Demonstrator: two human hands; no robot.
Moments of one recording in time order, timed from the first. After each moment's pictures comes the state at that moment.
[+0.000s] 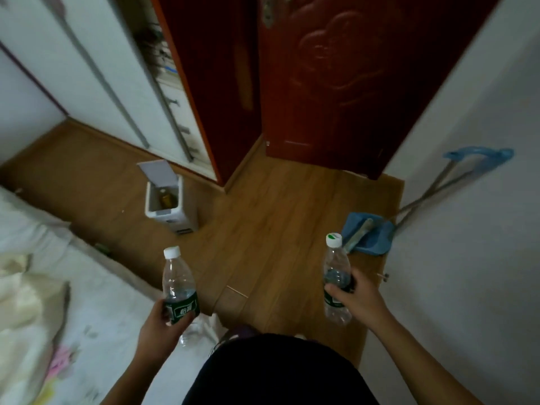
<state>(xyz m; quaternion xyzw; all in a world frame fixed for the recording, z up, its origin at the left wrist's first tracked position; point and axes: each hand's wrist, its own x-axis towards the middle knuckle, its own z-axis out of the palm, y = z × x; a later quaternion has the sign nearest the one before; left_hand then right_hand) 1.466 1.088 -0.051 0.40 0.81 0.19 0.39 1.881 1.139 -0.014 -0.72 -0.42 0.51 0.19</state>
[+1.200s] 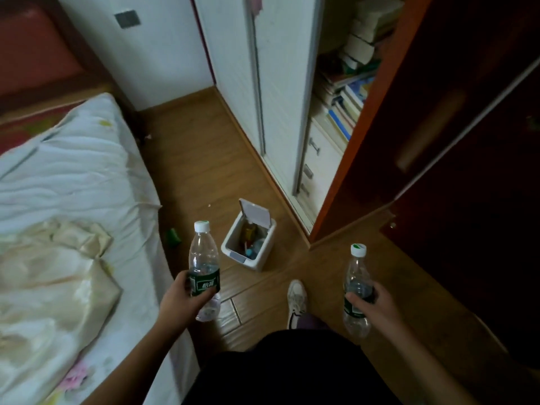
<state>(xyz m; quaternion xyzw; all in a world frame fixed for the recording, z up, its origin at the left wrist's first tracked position) 1.274 1.457 -0.038 0.20 0.88 0.29 0.33 1.618 1.685 -0.051 -0.62 -0.53 0.58 0.02</state>
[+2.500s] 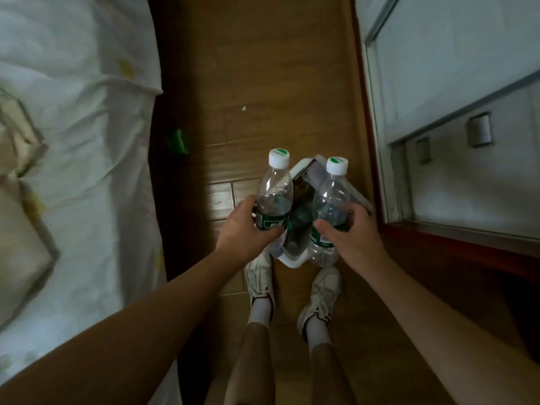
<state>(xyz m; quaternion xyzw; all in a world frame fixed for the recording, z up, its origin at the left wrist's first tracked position) 1.095 1.641 -0.371 0.13 0.87 0.27 0.40 1.231 1.815 -0.353 -0.51 -0.66 0.53 -0.13</state>
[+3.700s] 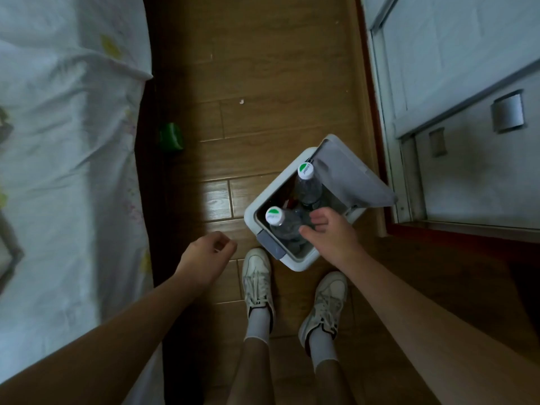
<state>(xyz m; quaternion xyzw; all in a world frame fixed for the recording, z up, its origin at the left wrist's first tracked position) 1.105 1.552 -0.445 0.07 0.88 0.19 0.42 1.228 1.783 -0.449 -0.46 -0.69 0.52 -0.20</state>
